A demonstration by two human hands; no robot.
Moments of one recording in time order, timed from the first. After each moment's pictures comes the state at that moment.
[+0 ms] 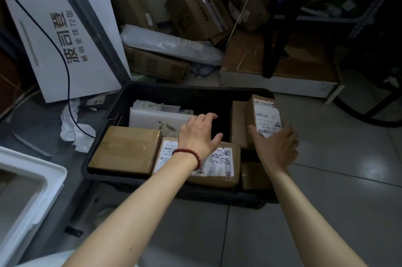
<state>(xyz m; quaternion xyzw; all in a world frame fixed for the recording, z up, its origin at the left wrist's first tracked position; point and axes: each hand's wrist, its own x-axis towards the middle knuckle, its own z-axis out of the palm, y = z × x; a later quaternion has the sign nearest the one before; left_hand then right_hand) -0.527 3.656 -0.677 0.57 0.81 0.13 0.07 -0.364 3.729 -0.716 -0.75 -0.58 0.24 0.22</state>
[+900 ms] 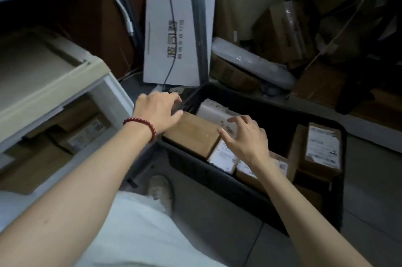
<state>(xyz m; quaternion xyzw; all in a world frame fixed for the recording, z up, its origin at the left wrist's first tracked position) -0.654 3.480 -0.555 0.42 0.91 0.01 -0.05 -0.496 3.630 -0.643 -0.33 -0.91 0.20 0.13</state>
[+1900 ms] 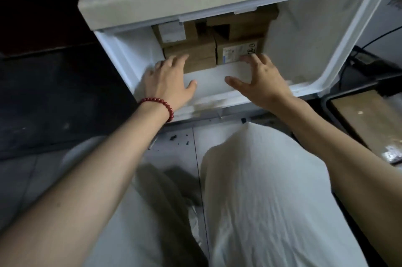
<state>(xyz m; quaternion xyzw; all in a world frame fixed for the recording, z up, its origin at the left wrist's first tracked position) -0.659 3.142 -0.644 0.00 1.00 0.07 -0.06 -0.681 3.347 -0.651 0.09 -0.96 0.27 -0.01</state>
